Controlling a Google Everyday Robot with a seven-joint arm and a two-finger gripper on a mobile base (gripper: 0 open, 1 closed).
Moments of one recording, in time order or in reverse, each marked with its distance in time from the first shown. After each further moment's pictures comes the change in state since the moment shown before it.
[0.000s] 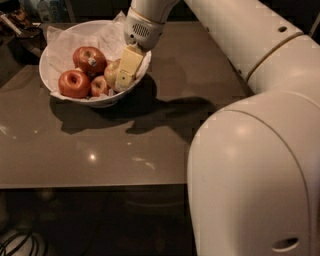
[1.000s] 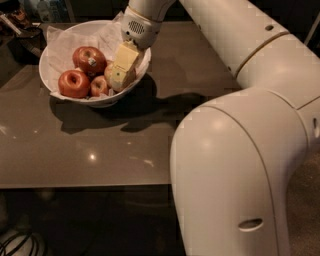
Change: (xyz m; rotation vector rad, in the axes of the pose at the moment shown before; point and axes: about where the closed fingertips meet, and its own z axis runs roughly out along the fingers) arm -0.007 -0.004 0.004 -0.039 0.003 0.093
